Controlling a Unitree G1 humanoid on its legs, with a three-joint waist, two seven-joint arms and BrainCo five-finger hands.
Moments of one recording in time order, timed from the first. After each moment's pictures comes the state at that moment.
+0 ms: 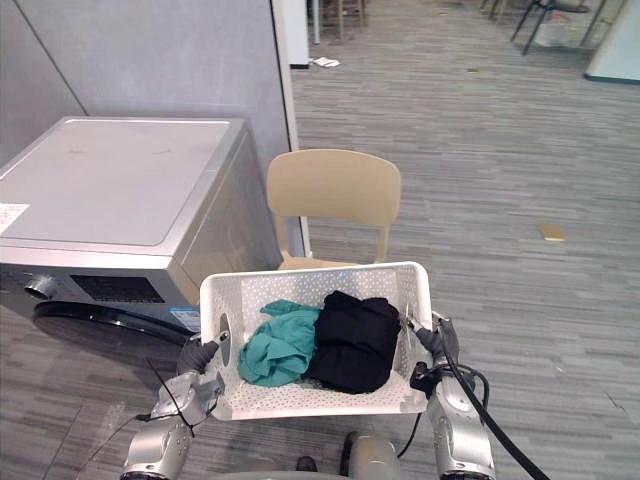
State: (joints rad) left arm 0.14 0.06 -0.01 0.13 -0.30 0.20 0.23; right arm 0.16 -0.09 -0.19 0.05 0.21 0.13 -0.07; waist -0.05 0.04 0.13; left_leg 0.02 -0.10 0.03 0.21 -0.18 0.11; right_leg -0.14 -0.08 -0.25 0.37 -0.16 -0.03
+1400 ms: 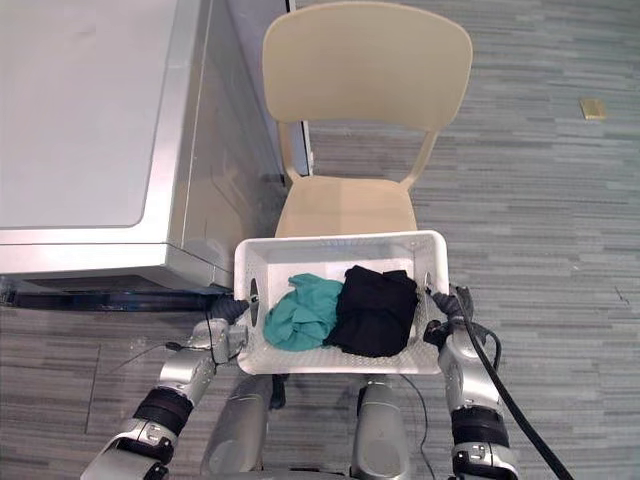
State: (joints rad) left arm -0.30 0.16 -0.17 0.51 -0.31 0.27 0.25; right arm -0.19 -0.23 -0.23 0.33 0.23 0.18 -0.18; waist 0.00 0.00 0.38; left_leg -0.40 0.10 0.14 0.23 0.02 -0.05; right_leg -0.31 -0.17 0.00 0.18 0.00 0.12
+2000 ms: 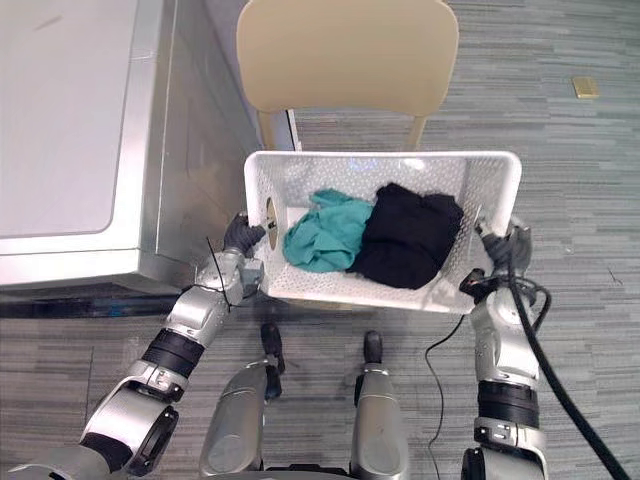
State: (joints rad) left arm -0.57 0.19 -0.23 0.41 -0.30 0.17 0.26; right arm -0.29 -0.33 -0.34 0.12 0.33 0.11 -0.24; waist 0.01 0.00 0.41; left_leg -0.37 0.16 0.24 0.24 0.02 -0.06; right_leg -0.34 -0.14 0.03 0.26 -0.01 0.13
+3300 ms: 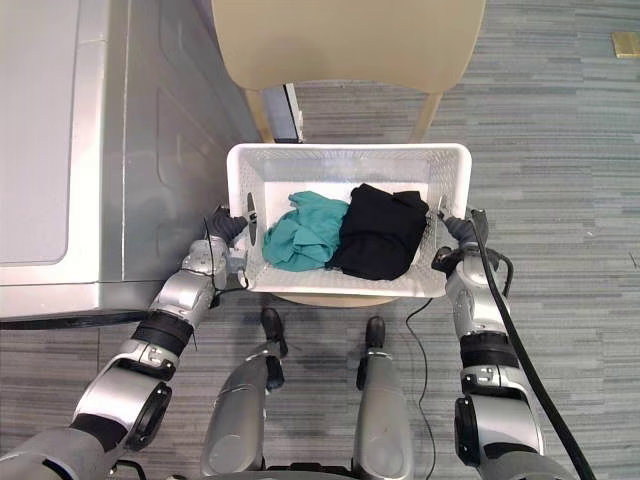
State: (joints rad) left arm -0.69 0.25 -0.17 0.60 -0.20 0.22 0.24; right arm -0.58 -0.35 -0.19 0.50 0.32 0.17 -0.21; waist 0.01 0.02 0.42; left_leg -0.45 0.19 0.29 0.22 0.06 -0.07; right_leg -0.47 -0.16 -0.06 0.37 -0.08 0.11
